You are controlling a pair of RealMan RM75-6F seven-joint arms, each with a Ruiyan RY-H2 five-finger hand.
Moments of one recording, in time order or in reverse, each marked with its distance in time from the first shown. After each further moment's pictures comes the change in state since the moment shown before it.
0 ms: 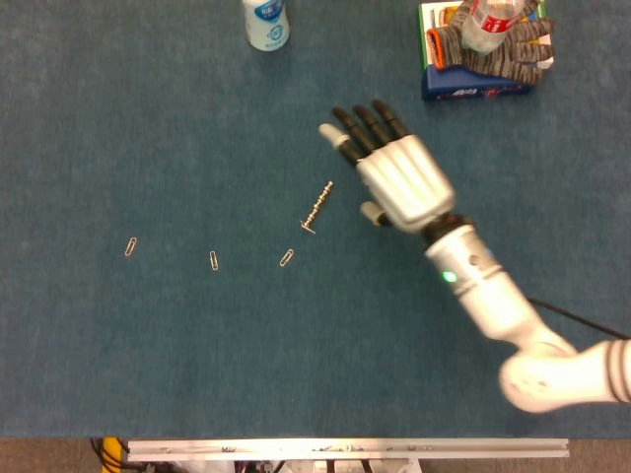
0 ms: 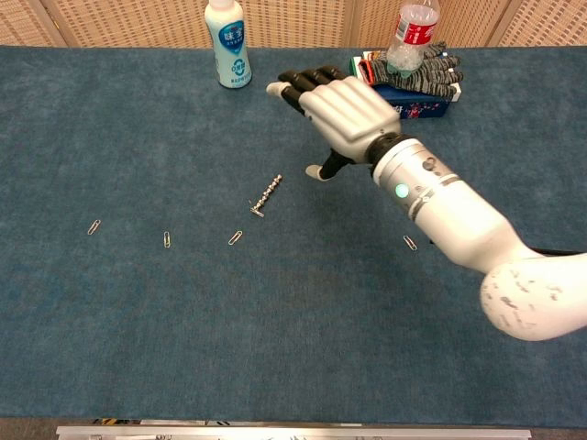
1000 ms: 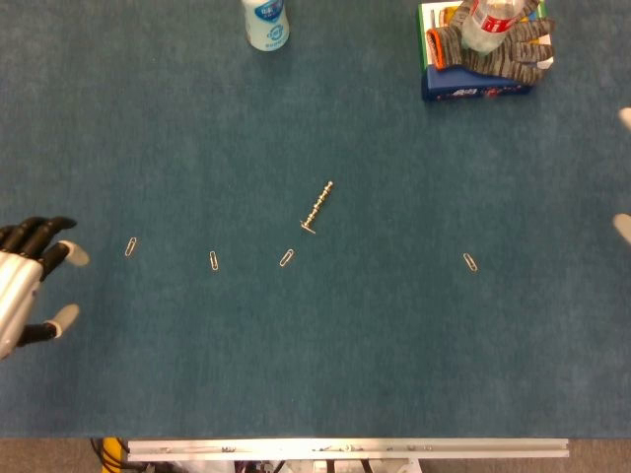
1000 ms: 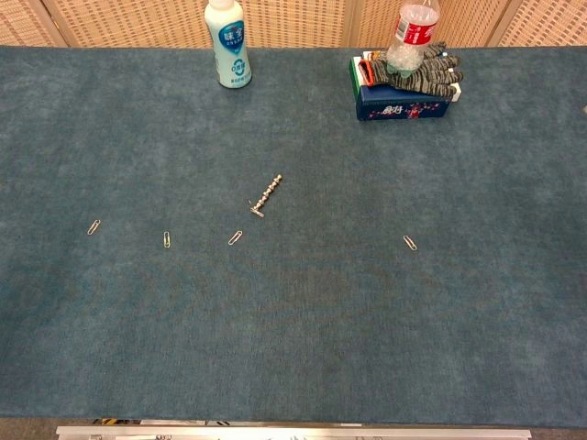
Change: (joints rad) left arm -0.243 -0.023 -0.007 -0.240 0.144 -0.283 0.135; right arm -0.484 0.720 -0.225 -0.332 -0.513 0.451 0.470
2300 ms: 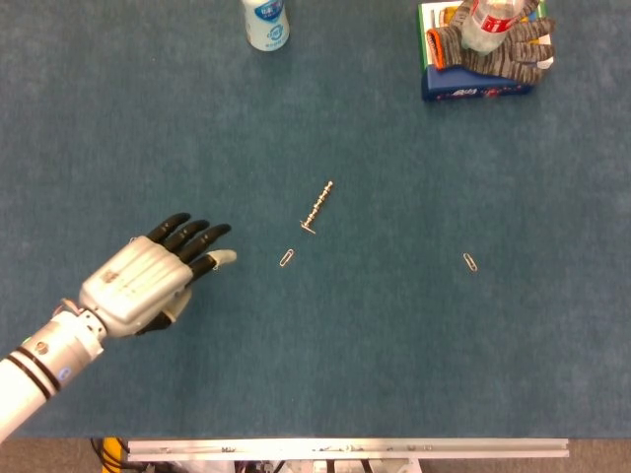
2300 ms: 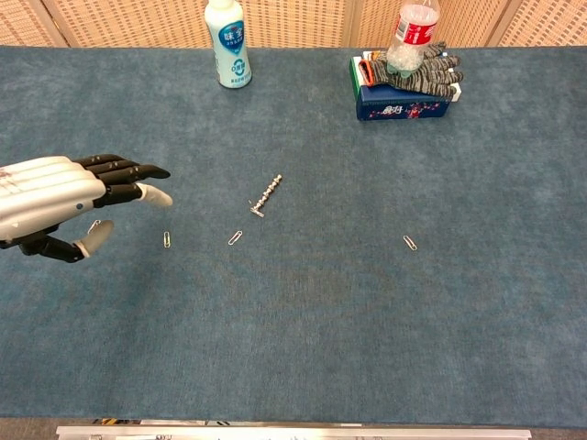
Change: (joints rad) left arm -0.366 -0.083 -0.024 -0.065 -0.083 -0.468 0.088; right arm -0.228 0.112 0.113 0.095 -0.001 0.186 0.227
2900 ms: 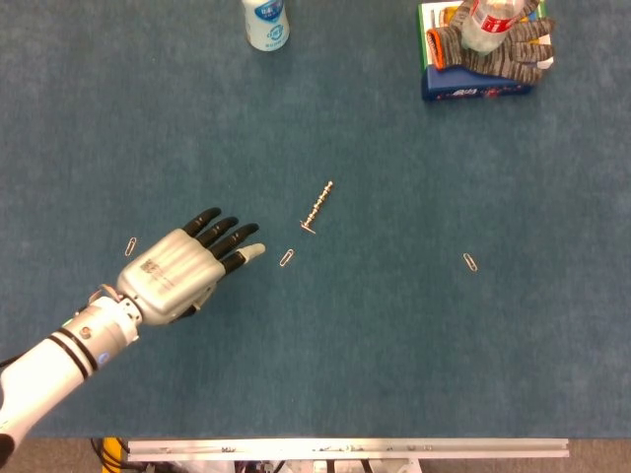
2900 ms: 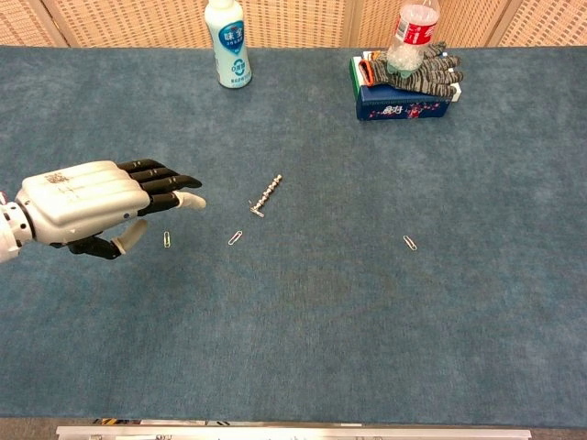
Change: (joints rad) left arm -0.084 -0.131 -0.011 0.062 -0.122 -0.051 0.233; right arm -0.058 0.010 0.038 0.037 0.042 0.022 0.067
